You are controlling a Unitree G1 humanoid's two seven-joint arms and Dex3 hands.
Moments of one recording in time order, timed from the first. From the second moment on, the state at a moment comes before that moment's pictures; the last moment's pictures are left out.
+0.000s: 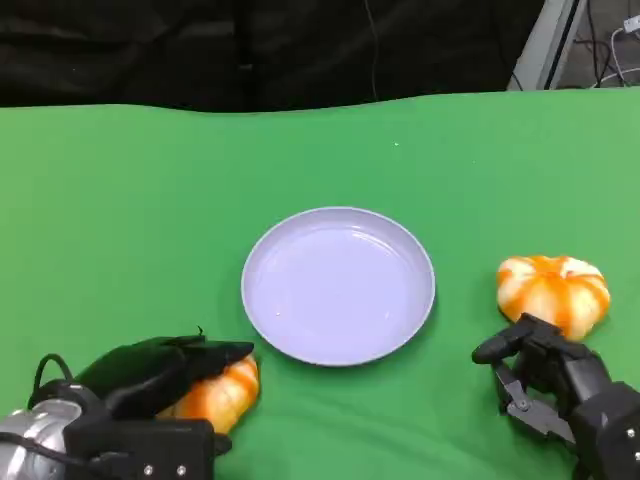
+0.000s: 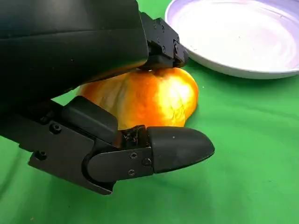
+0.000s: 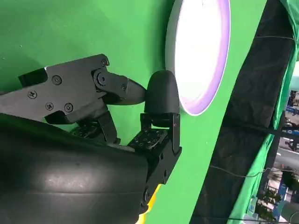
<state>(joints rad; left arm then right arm) -0.15 0.44 -0.29 0.33 0.62 -0.33 -0.27 -0.23 -0.05 -0.01 1.00 -0.11 -0.81 -0.01</state>
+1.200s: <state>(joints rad) -0.25 0.51 -0.37 0.37 0.48 -0.25 -0.49 -0.22 -0.05 -0.01 1.00 -0.10 -0.81 0.00</state>
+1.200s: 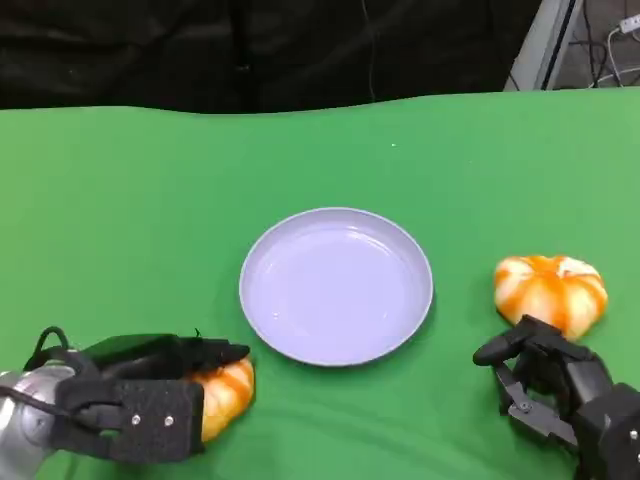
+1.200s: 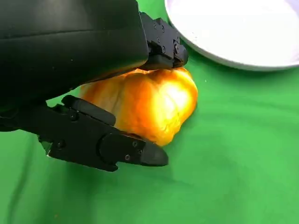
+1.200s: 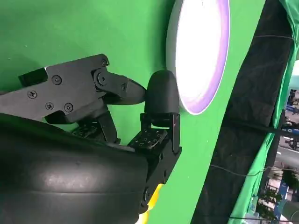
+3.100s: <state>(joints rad) -0.10 0.34 -0.16 0.44 0.49 -0.56 0.37 -0.22 -0.05 -0.01 1.00 -0.10 -0.81 0.00</state>
